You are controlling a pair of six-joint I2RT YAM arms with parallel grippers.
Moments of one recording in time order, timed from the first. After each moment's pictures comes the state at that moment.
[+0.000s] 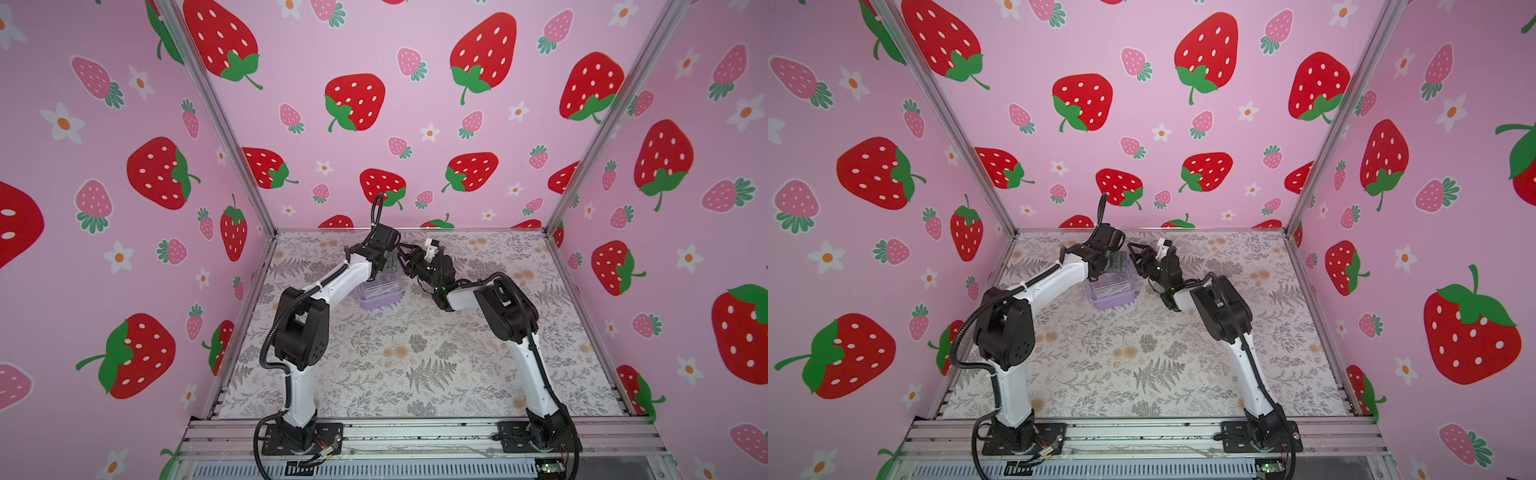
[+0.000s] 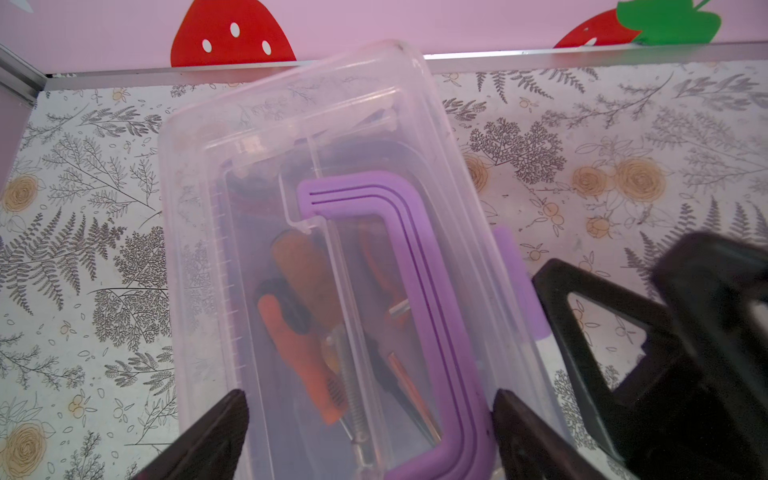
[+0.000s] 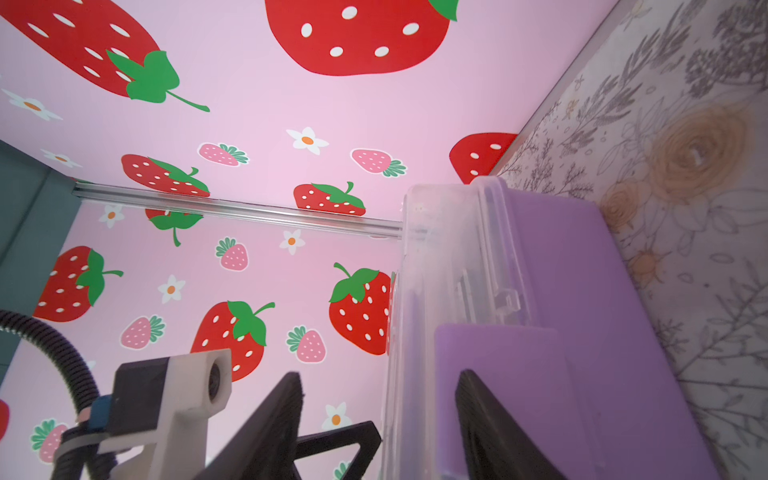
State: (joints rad) left arm -0.47 1.97 1.64 -0.61 -0.35 -0.35; right arm 0.65 2.39 1.42 1.09 -0.30 1.50
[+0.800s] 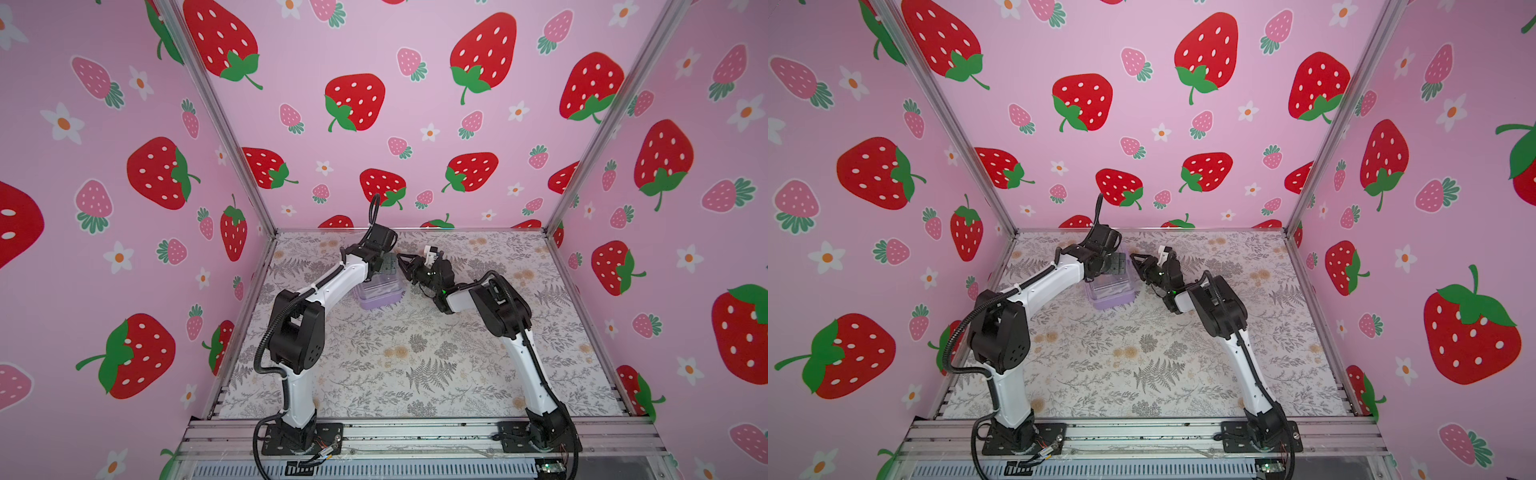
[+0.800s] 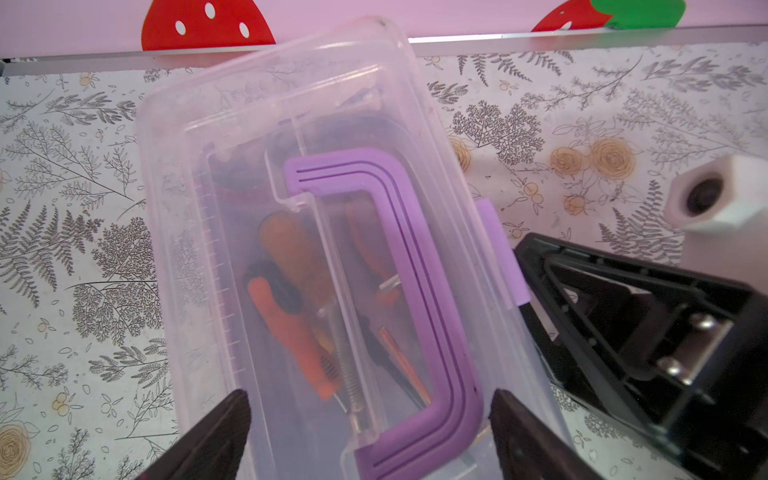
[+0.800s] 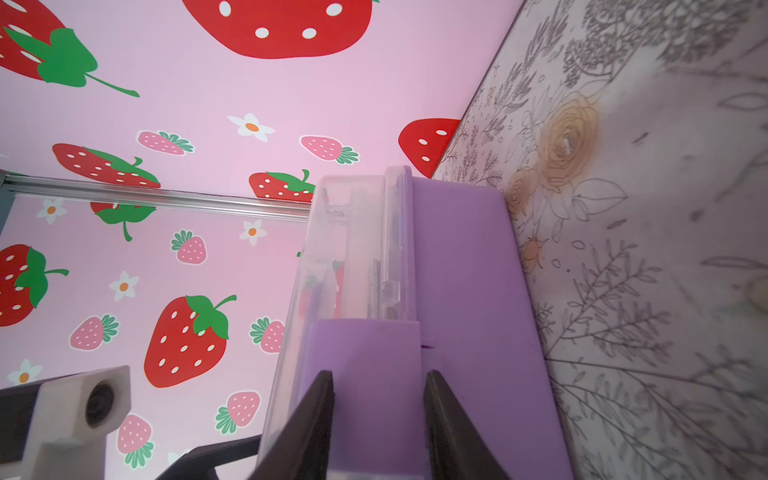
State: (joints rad) left arm -0.45 1.94 1.61 -0.62 -0.28 -0.33; right arm 0.63 2.49 1.46 1.08 -0.38 1.47
